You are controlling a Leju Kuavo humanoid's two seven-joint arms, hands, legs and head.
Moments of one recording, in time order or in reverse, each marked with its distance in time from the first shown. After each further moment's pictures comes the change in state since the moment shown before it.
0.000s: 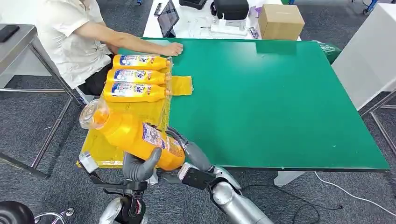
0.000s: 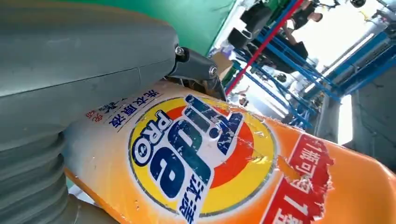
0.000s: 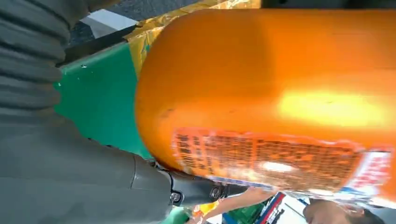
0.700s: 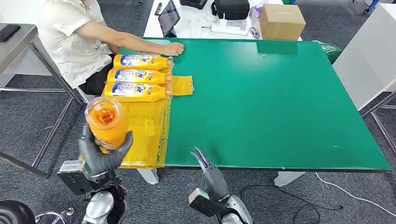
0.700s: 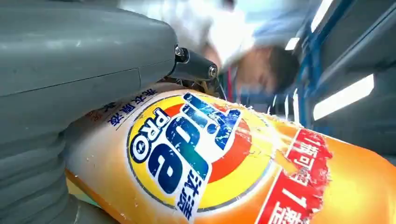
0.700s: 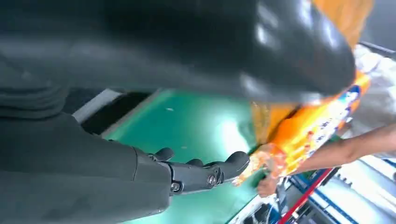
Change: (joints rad) left arm -0.033 0.048 0.151 -0.040 -0.728 0.678 -0.169; right arm 0.232 -0.034 -0.088 0.014 0.139 -0.403 -0.031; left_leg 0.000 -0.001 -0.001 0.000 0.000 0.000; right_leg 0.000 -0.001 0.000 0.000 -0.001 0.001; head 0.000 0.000
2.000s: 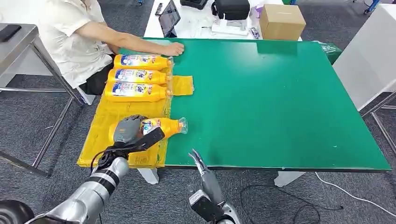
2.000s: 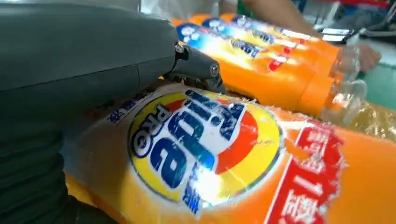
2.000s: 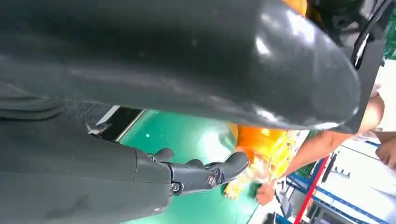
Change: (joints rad) left arm -0.563 0.037 0.042 1.015 -0.868 -0.252 0.430; right arm 0.025 0.035 0.067 -0.057 -0.239 0.045 -0.039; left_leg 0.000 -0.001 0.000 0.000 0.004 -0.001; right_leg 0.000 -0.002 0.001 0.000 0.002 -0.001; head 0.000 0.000
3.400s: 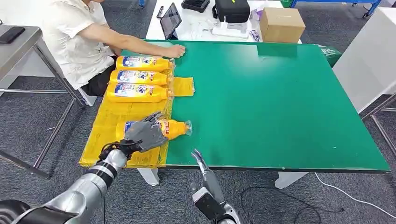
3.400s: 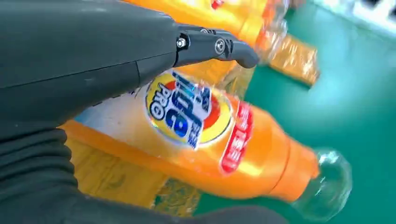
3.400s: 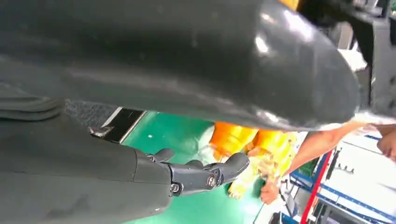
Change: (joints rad) left arm -0.006 0.005 -0.024 0.010 0.236 -0.255 -0.232; right arm -0.004 -0.015 0.021 0.000 -0.080 -0.013 0.000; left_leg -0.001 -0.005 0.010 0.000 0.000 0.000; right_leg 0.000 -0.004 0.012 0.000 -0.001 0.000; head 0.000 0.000
